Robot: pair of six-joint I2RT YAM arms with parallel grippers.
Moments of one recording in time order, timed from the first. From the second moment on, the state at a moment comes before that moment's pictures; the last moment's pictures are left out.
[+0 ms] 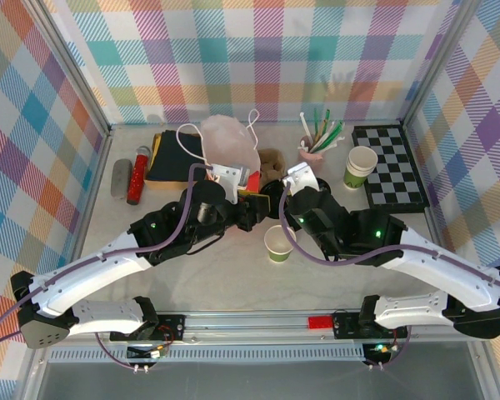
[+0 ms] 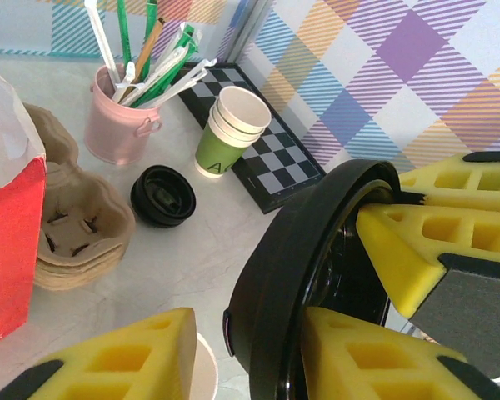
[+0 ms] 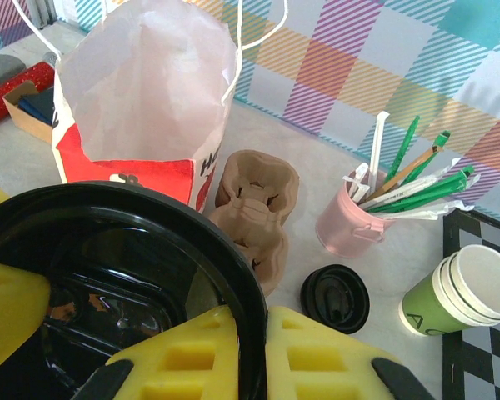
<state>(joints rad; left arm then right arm) -1.05 1.14 1.21 -0.42 -0.18 -0.58 1.20 1.13 1.39 -0.90 0.77 0.23</state>
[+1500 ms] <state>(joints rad) -1.05 1.07 1.18 -0.38 -0.30 -0.46 1.22 1.08 1.47 -0.97 0.64 0.31</state>
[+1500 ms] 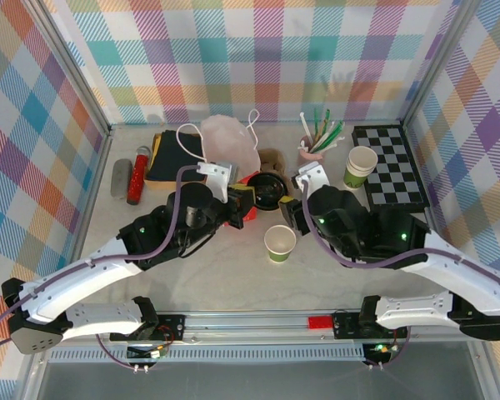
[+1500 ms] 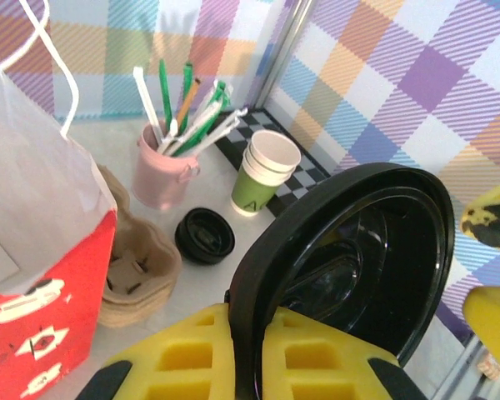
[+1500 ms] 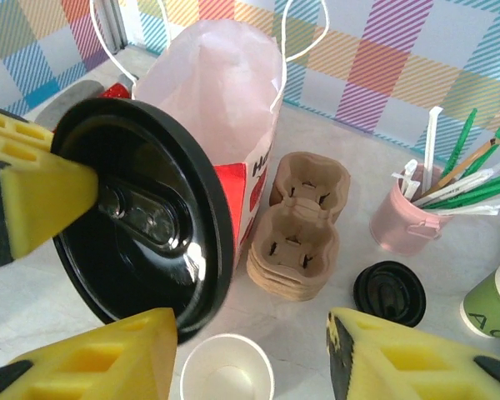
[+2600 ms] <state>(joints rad) -1.43 1.27 0.81 1.08 -0.89 1.01 0.20 0.94 1.21 -0.70 -0.92 1.04</state>
